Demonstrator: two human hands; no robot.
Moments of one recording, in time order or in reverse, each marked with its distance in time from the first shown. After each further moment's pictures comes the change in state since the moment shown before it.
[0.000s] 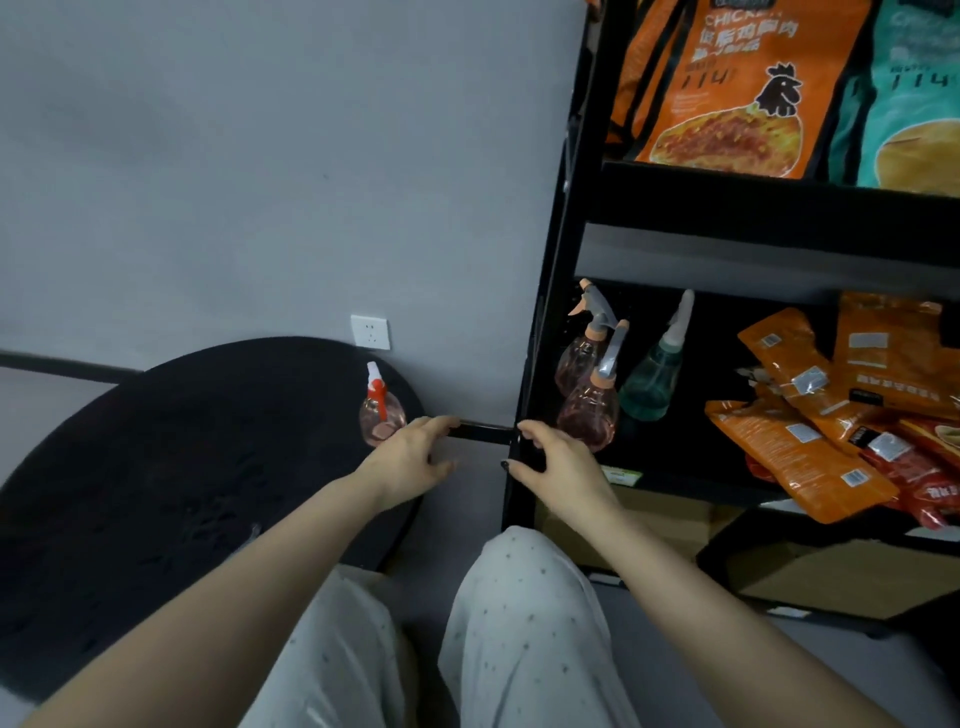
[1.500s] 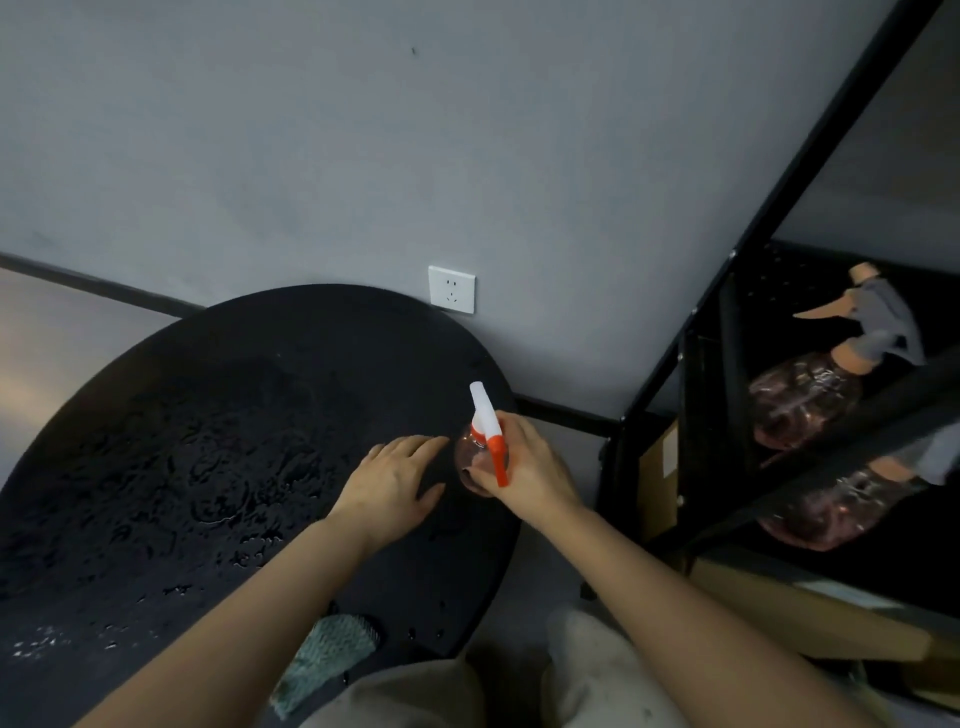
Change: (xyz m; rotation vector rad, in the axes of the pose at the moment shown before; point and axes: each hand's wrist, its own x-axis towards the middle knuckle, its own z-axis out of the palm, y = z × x) left_hand 0.062 -0.203 0.007 0.259 -0.014 -0.193; right_hand 0.182 -0.038 0.190 0.062 -0.208 -0.049
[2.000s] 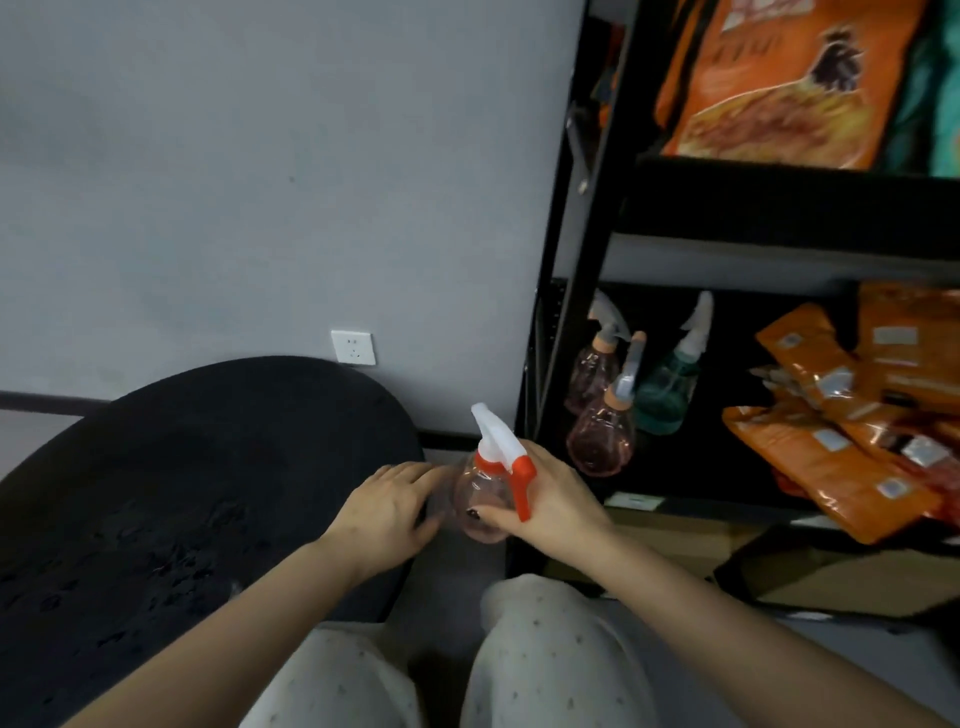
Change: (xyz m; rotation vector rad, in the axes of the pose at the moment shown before) left_hand -0.078 0.145 -0.043 0.080 0.074 0.374; right_hand -0.183 -0.001 -0.141 0.016 0.161 -0.050
